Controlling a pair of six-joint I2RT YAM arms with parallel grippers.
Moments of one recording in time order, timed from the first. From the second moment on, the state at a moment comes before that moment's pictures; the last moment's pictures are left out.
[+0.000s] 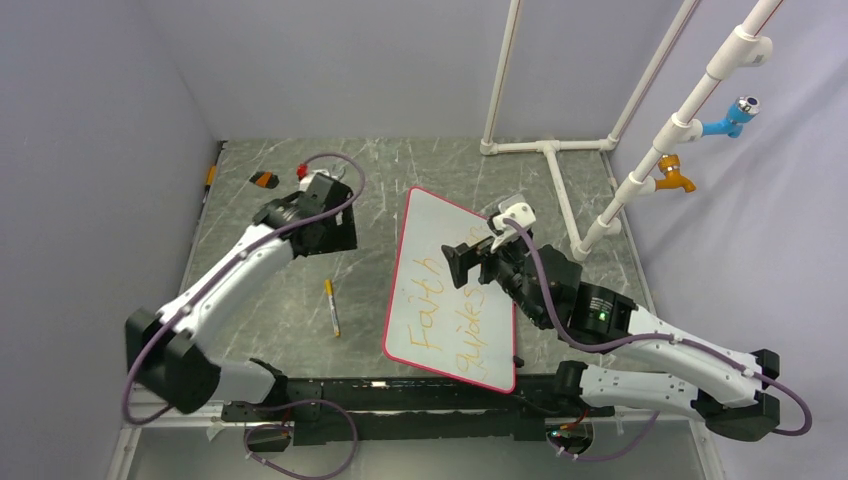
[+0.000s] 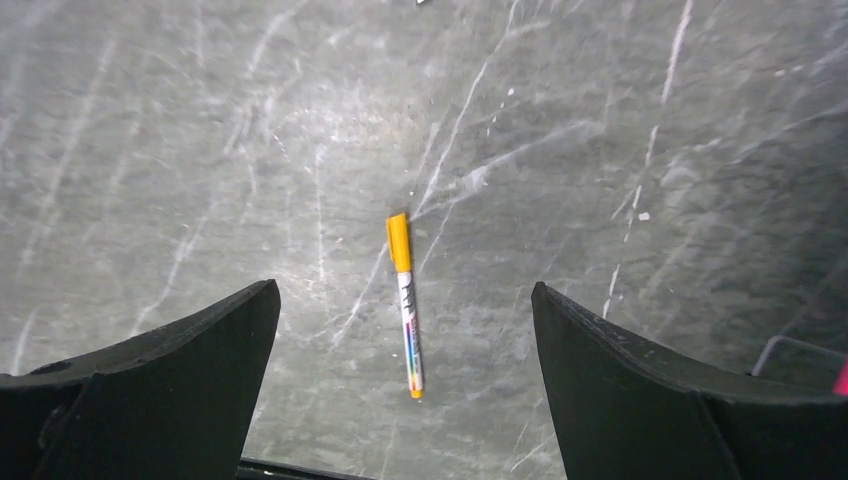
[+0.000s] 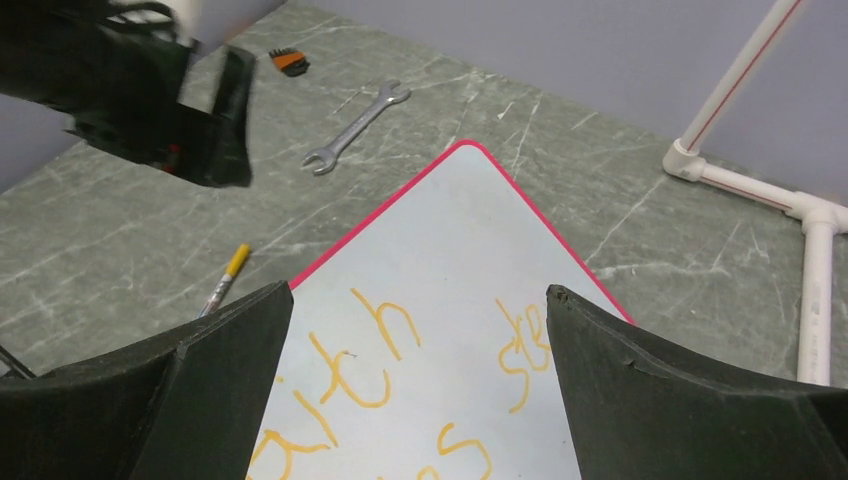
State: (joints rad) left arm -0.52 1.38 1.23 -0.93 -0.41 -0.59; right arm 1.16 0.84 0.98 -0.27 0.60 0.07
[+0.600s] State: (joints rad) left arm -0.52 0.69 0.97 -0.75 -0.47 -0.31; right arm 1.16 0.71 0.91 -0.30 0.67 0.12
